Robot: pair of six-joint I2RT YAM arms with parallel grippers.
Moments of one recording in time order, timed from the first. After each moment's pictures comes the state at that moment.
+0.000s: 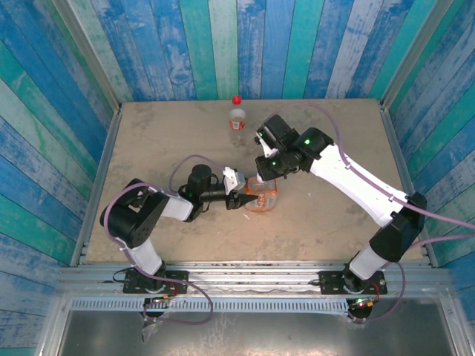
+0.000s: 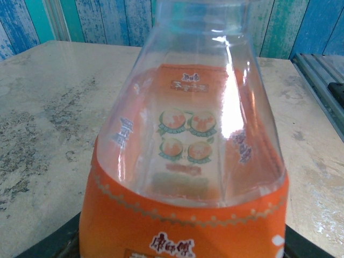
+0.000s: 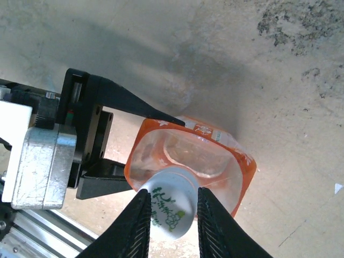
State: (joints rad) left arm -0.54 1.71 0.52 0.92 0.81 0.22; right arm 0.77 1.60 1.62 -1.10 -0.02 0.38
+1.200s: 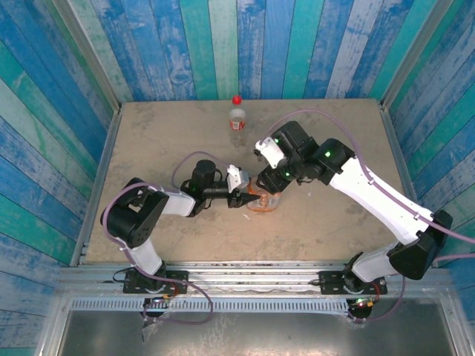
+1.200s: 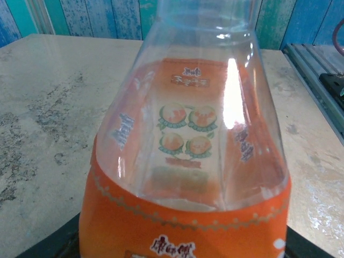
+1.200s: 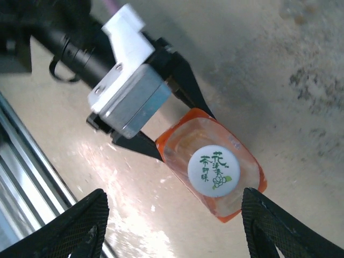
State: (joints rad) left arm -0.55 1.71 0.59 0.77 0.84 0.29; right arm 0.78 1.43 1.49 -1.04 -0.13 -0.08
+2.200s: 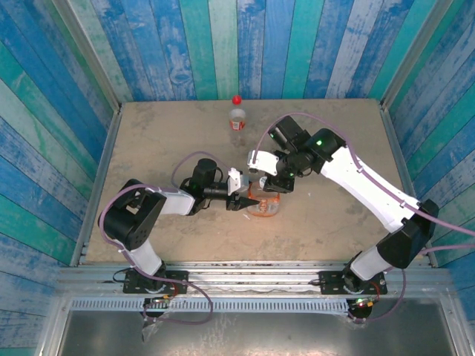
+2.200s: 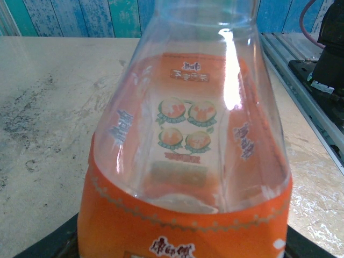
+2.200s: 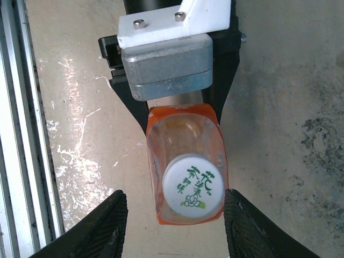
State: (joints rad) left arm -0.55 1.69 0.61 0.64 0.93 0.39; right arm 0.73 1.54 1.58 -1.19 -0.22 -0.63
